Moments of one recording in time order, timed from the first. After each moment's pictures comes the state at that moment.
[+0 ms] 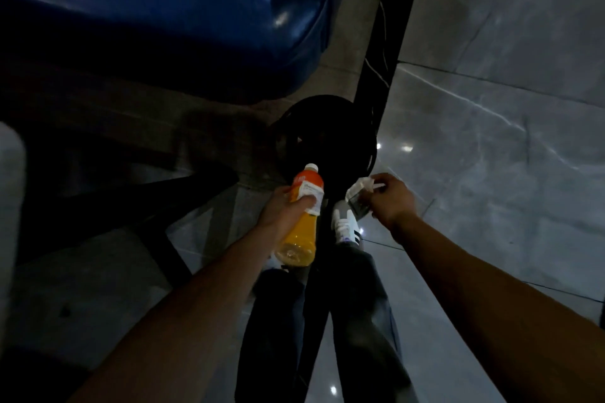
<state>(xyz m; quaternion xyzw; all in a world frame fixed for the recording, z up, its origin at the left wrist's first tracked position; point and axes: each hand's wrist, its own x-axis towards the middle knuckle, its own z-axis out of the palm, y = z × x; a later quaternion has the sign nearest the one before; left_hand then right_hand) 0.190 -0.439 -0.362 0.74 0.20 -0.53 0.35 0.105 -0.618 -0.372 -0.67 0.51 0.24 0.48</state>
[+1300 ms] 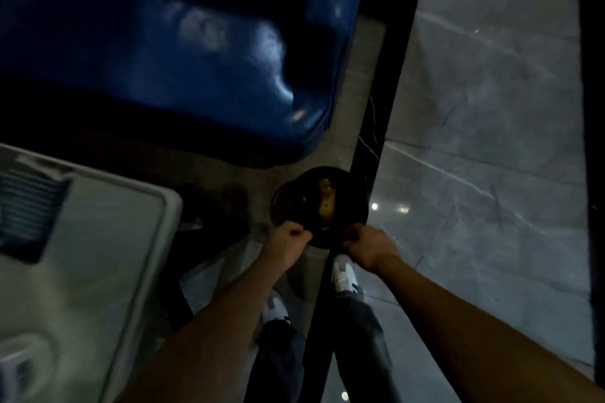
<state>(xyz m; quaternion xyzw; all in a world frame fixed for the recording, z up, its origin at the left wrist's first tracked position) 0.220 -0.436 -0.306 0.79 0.13 -0.48 0.37 0.140 -0.608 -0.274 -0.79 0.31 0.36 0.38</state>
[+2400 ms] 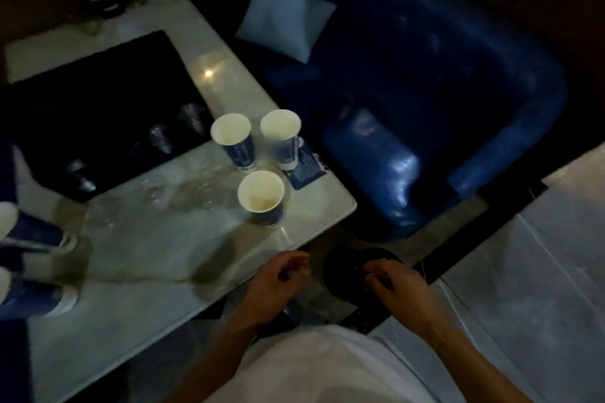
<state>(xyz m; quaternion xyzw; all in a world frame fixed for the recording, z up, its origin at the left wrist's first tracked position) 0.059 -0.279 0.046 0.81 0.13 -0.08 0.56 0.117 -0.529 0.054 -0.91 -0.13 0.22 0.32</state>
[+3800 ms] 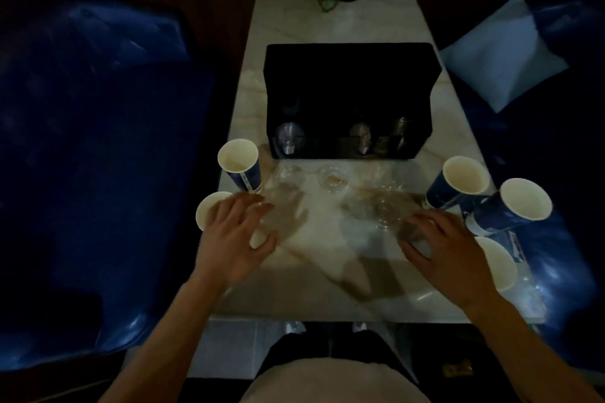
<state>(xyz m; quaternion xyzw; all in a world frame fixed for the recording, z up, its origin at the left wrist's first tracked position) -0.089 0.058 0.102 0.94 0.25 0.19 0.09 0.165 -0.208 0.111 -0.86 -0.47 0.00 0.18</state>
